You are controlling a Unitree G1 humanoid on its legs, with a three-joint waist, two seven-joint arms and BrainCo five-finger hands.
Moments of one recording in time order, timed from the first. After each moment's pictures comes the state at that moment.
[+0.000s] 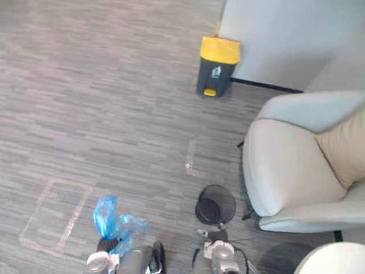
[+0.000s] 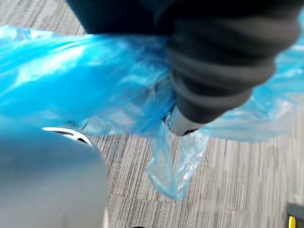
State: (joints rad) left arm 0.08 0.06 0.06 0.85 0.00 -0.08 0.17; right arm -0.05 0.04 -0.19 0.93 -0.04 -0.03 -0.21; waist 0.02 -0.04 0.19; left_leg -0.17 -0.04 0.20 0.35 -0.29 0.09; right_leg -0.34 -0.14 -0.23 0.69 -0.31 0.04
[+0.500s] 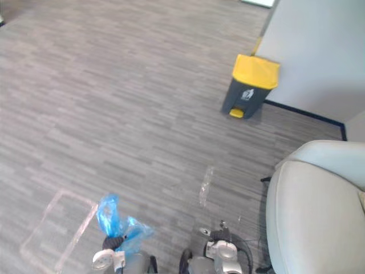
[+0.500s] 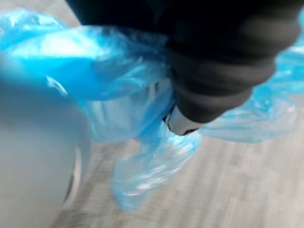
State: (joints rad) left arm 0.09 0.00 0.14 0.78 0.00 -0.08 0.17; right arm -0.04 0.07 -0.18 0.86 -0.03 -0.03 -0.20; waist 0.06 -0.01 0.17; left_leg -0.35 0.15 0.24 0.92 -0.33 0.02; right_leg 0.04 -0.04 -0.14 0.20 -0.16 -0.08
